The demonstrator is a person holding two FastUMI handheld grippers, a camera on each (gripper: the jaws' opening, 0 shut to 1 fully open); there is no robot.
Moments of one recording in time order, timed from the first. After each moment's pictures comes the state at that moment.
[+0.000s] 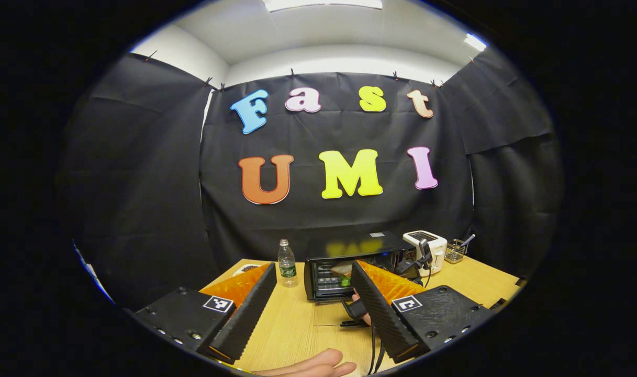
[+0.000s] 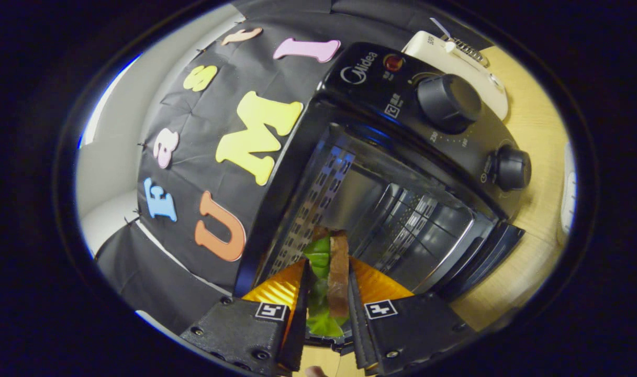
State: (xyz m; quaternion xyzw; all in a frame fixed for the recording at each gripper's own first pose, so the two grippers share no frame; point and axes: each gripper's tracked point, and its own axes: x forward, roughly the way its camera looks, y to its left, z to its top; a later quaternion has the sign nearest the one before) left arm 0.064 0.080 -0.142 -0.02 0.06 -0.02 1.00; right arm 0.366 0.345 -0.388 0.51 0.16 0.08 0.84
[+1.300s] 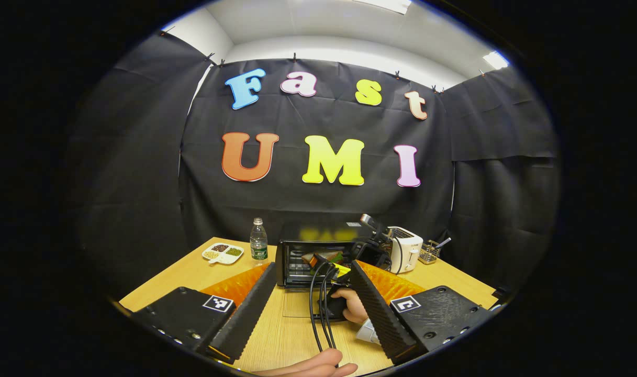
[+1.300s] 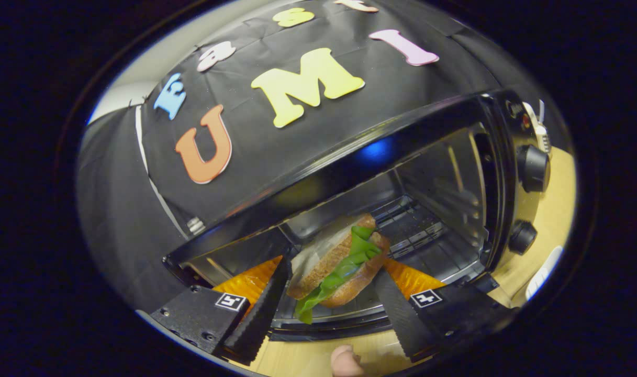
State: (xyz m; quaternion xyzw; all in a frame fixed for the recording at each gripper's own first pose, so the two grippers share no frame) left arm 0.062 0.051 -0.170 -0.09 0.10 -0.09 0.99; right arm 0.355 0.367 -0.410 0.20 0.23 0.11 0.95
